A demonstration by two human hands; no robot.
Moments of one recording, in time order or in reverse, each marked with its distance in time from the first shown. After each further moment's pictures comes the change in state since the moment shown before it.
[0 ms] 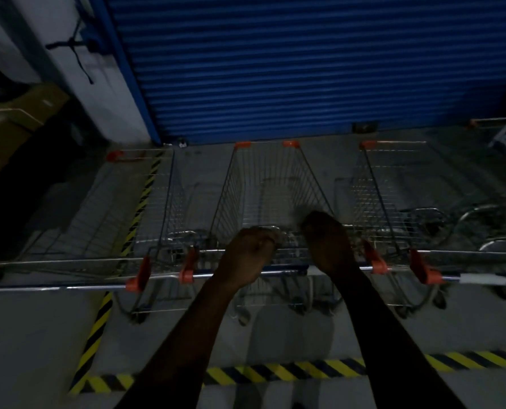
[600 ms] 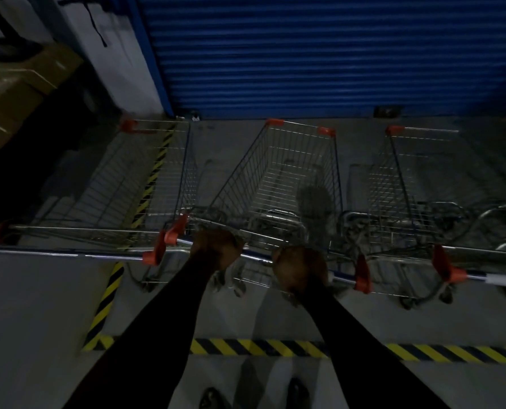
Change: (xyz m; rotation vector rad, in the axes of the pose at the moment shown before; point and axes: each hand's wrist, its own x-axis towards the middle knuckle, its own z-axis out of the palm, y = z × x) left_hand -0.024 -0.086 -0.045 1.131 -0.389 -0.211; right_hand -0.052 -0.023 0.089 -0.896 -0.666 -0.010
